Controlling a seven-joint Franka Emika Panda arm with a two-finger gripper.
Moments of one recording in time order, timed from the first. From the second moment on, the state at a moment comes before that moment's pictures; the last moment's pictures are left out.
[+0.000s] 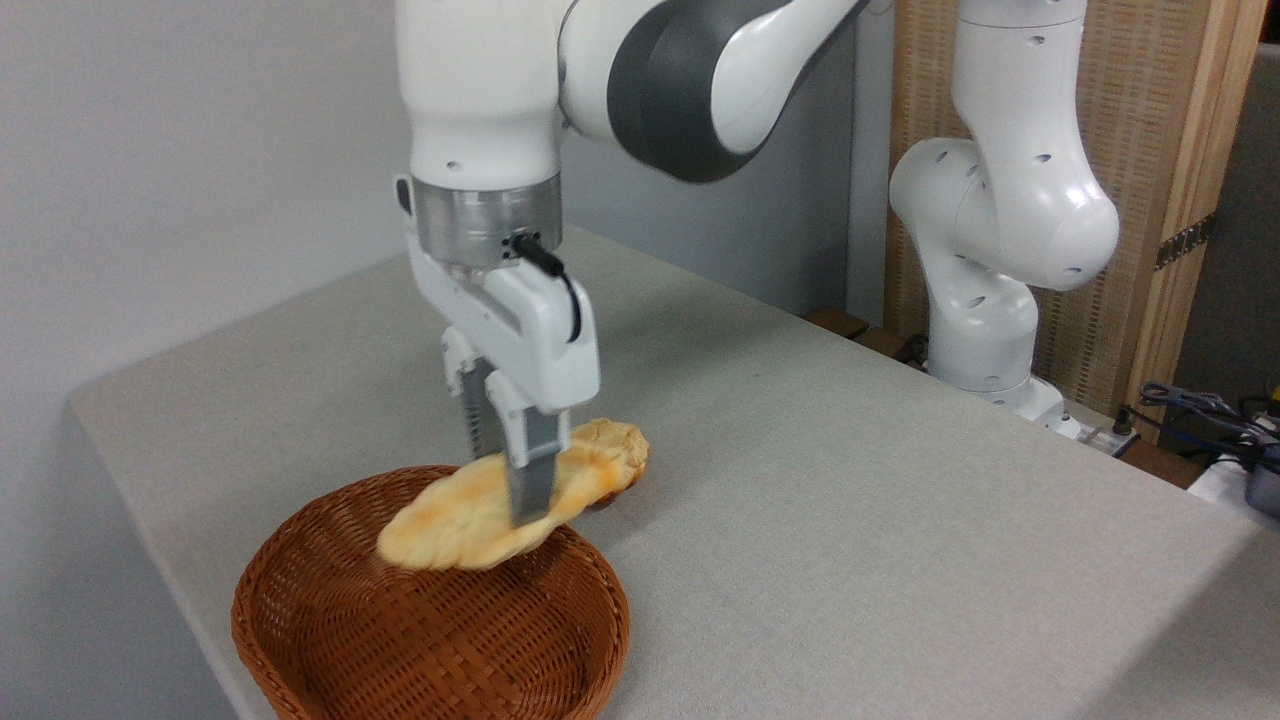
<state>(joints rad) -0.18 -0.03 0.20 -1.90 -0.05 1.99 0.92</state>
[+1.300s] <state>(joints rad) -0.19 -0.15 0.18 -2.01 -0.09 1.77 0.80</state>
